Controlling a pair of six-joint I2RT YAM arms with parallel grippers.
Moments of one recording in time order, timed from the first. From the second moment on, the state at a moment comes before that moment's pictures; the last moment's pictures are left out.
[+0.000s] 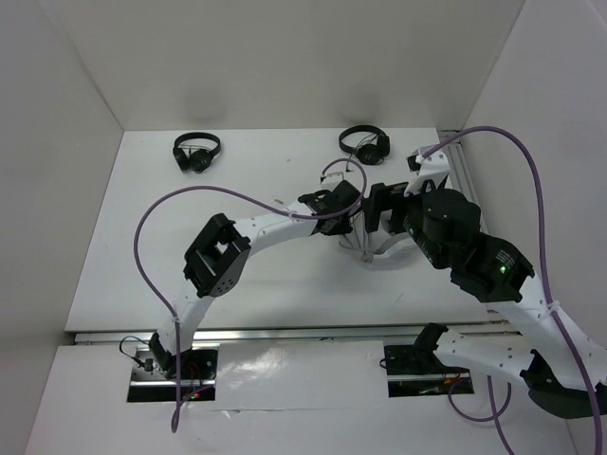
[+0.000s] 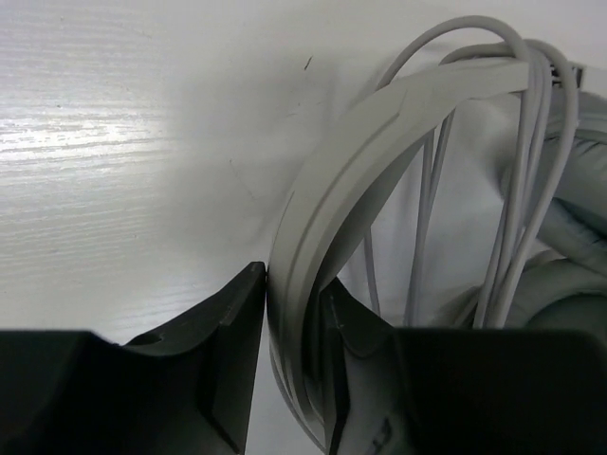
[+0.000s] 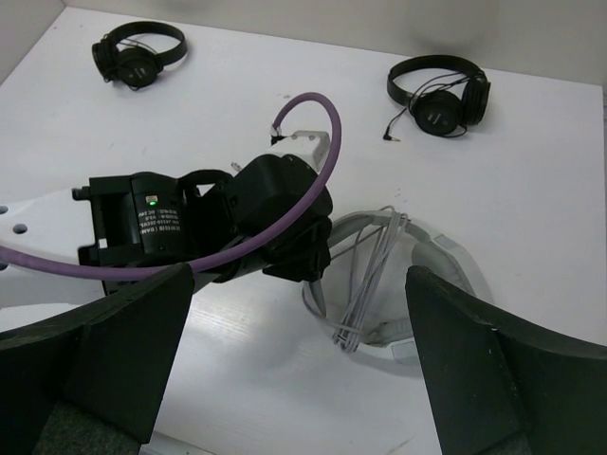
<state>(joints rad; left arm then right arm) -0.86 2.21 1.79 -0.52 -0.30 -0.87 0.83 0.88 1.32 -0.70 0.54 0.22</state>
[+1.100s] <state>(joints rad) -0.81 1.54 1.41 -0.43 -0.38 -0.73 0.83 0.86 1.32 -0.76 0.46 0.25</state>
